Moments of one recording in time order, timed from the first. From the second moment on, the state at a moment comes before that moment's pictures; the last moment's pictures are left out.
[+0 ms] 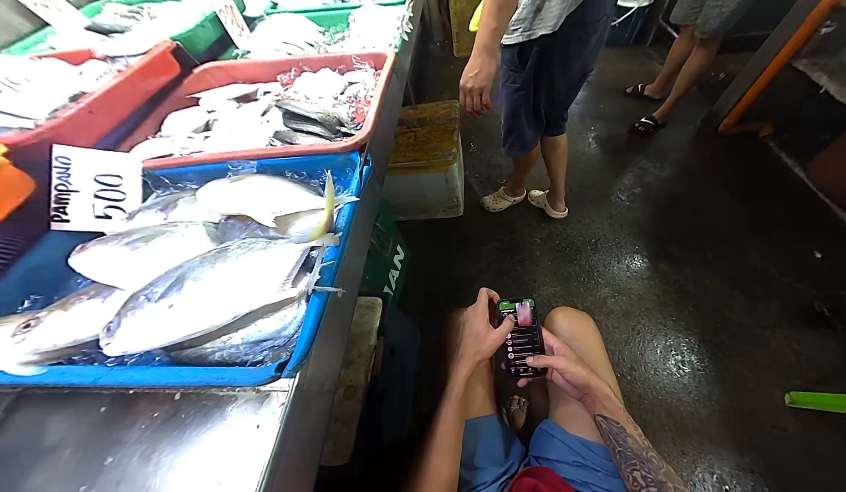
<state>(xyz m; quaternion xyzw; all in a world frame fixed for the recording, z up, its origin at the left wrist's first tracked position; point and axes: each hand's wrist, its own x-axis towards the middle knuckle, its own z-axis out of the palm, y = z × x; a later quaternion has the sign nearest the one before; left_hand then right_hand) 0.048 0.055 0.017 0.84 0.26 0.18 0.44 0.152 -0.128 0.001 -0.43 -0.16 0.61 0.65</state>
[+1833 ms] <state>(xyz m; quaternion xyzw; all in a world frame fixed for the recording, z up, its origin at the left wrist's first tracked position) 0.045 0.060 0.007 0.76 0.20 0.29 0.55 0.153 -0.128 0.002 -0.42 -0.16 0.62 0.64</state>
